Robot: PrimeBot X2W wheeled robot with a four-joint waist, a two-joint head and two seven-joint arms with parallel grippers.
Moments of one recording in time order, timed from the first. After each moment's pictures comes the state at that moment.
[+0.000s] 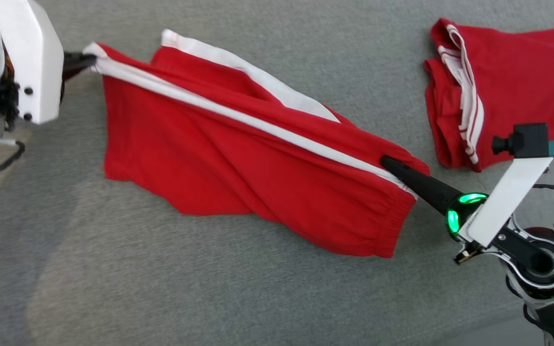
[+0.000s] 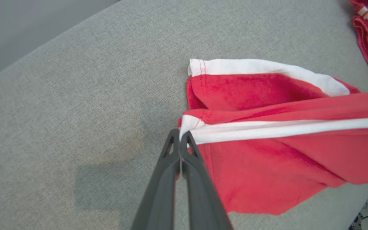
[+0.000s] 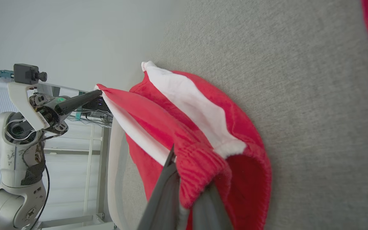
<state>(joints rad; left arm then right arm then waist) -1.16 0.76 -0.84 0.18 -1.16 0.02 0.92 -0.42 -0.36 0.36 0.01 1.42 0.13 0.48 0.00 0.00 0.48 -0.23</state>
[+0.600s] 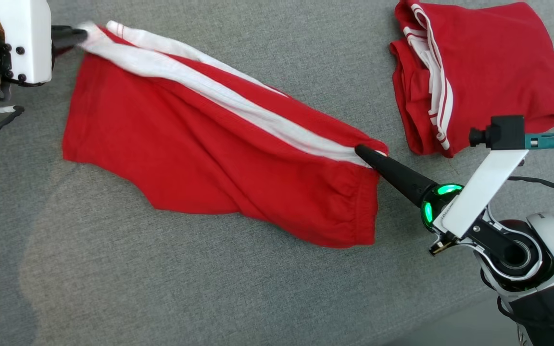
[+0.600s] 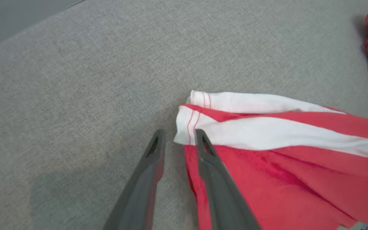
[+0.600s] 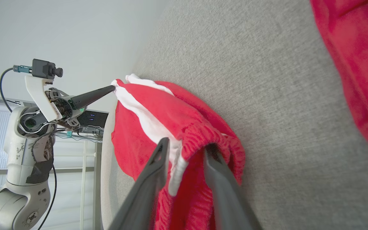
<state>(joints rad) -1.28 0.64 -0.85 0.48 -1.15 -0.05 0.91 -0.47 -0.27 0.38 0.04 1.38 0.13 0.45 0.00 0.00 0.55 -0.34</state>
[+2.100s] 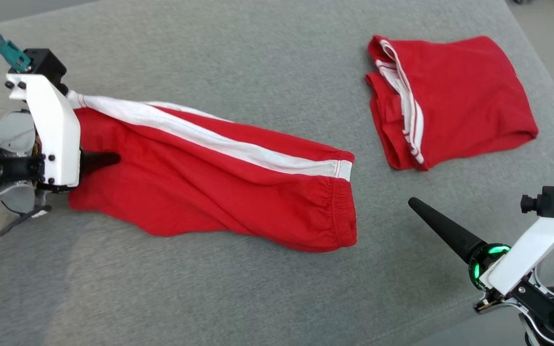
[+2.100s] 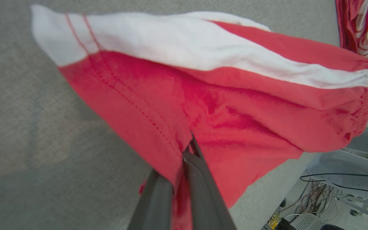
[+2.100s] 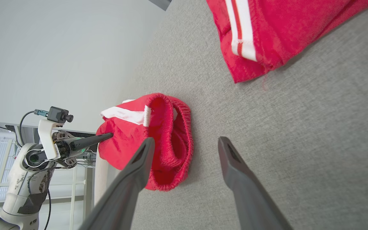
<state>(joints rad) -0.98 0.69 -0.84 0.40 -1.35 -0.05 0.97 -0.18 -0.33 0.23 -0.05 1.35 0.13 0.42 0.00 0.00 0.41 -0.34</state>
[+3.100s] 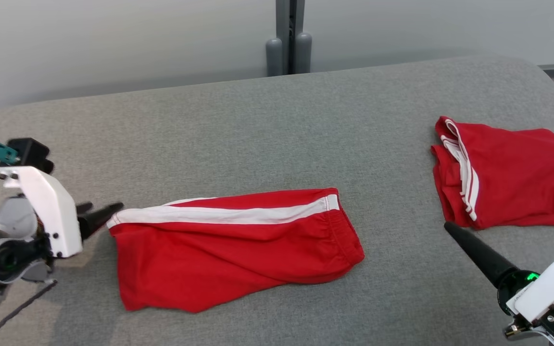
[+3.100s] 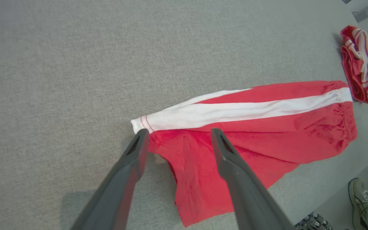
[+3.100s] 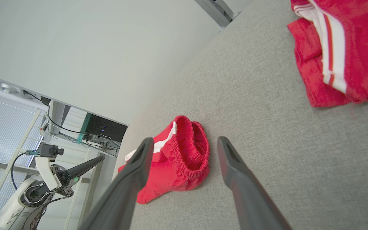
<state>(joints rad) -0.66 0.71 -0.80 0.38 -1.34 -0.03 0.63 -0.02 -0.26 0.04 -0.08 1.22 0.13 0.53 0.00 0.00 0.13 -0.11</state>
